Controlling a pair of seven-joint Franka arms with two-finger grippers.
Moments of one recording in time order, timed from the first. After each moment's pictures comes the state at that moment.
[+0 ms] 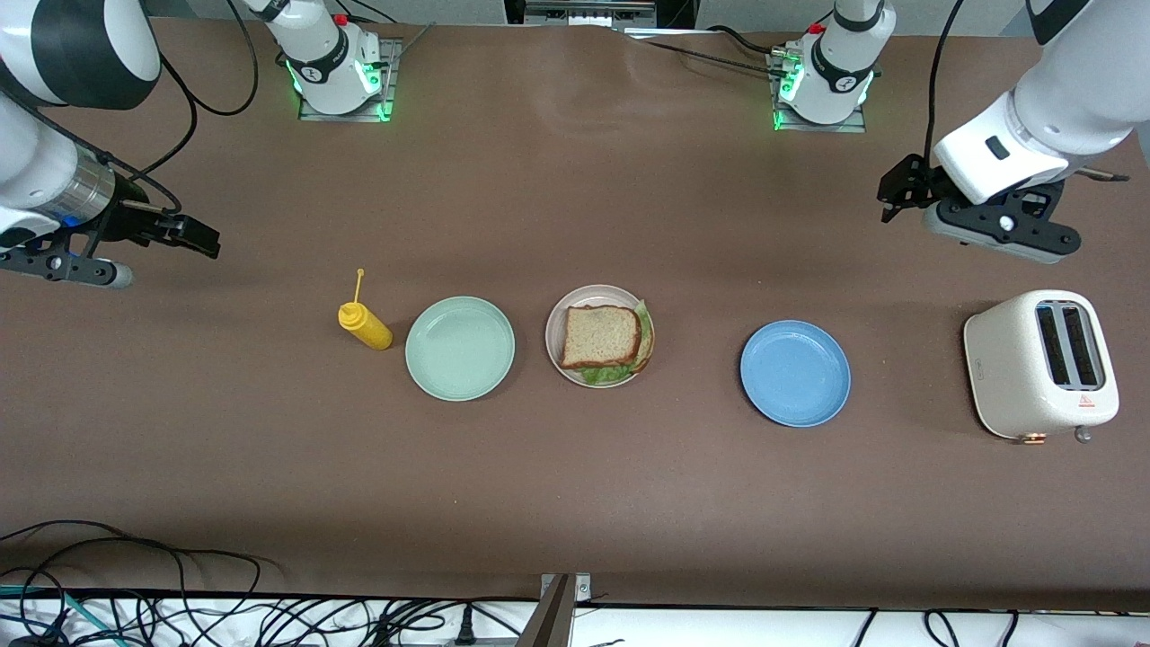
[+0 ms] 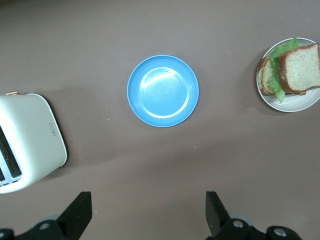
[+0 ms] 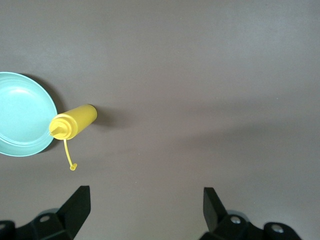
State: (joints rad) left arm 0.00 -0.01 -0.19 -1.65 0.03 1.59 0.10; right arm -0.05 0.03 0.09 -1.80 -0.05 1.74 0.20
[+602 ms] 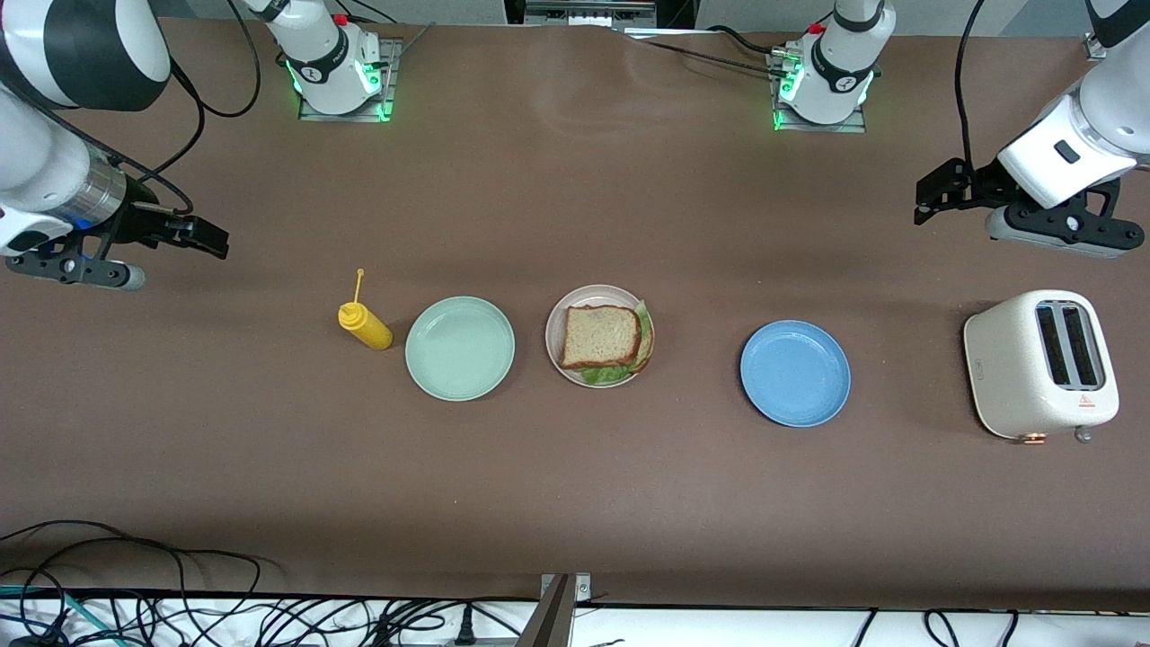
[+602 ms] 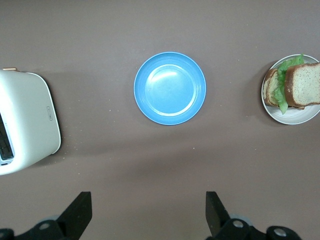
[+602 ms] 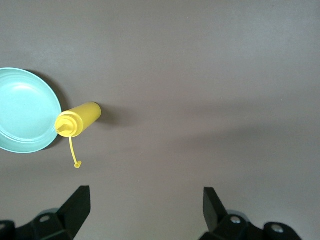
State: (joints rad) left arm 0.01 -0.02 -0.10 -1.68 -0.04 1.61 0.08; right arm -0.03 0.03 0.09 -1.80 -0.05 1.73 0.20
